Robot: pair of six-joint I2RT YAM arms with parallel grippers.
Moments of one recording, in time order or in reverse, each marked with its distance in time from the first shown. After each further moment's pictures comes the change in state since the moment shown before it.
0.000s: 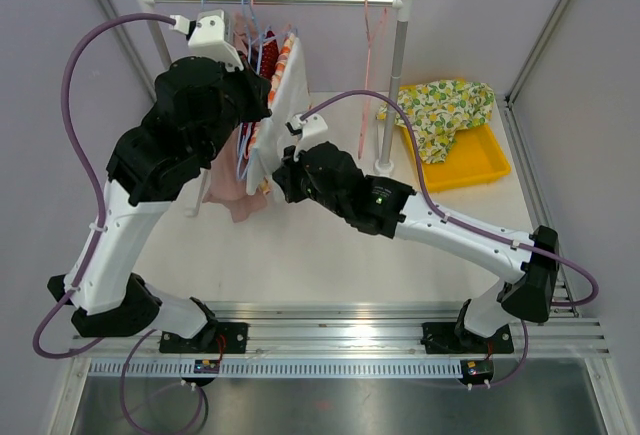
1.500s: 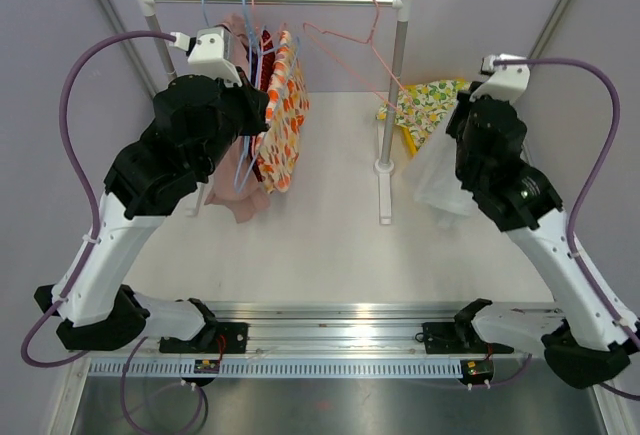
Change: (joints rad) left arm -0.023 -0.100 -0.169 0.065 -0.012 0.012; right arm -0.469 -0.483 -0.090 -0.145 0.500 -0.296
